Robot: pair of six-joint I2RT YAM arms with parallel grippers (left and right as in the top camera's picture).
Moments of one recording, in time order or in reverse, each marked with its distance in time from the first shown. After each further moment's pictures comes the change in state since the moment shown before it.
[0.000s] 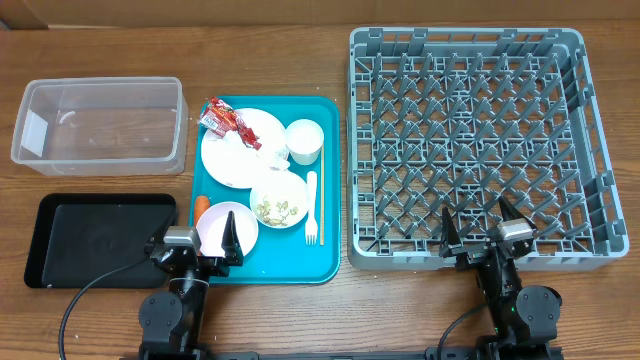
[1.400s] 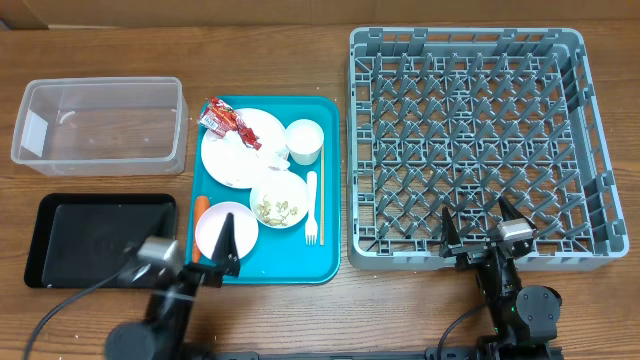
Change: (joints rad) left arm 0.000 0.002 0.322 -0.130 0.138 -0.063; right arm 0.000 0.000 0.000 -0.001 0.000 0.000
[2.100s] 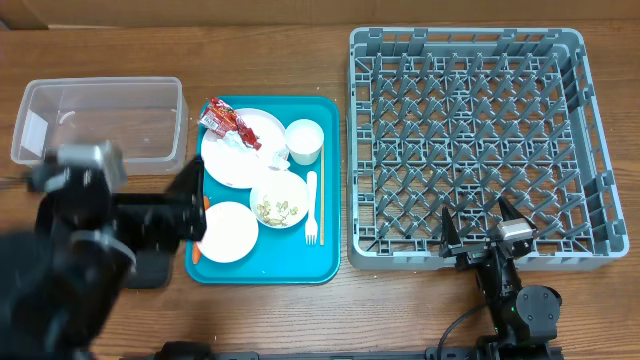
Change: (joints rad) left arm 0.000 0.859 1.236 -0.826 0.002 0.014; right arm 0.000 0.000 0.000 -0.002 0.000 0.000
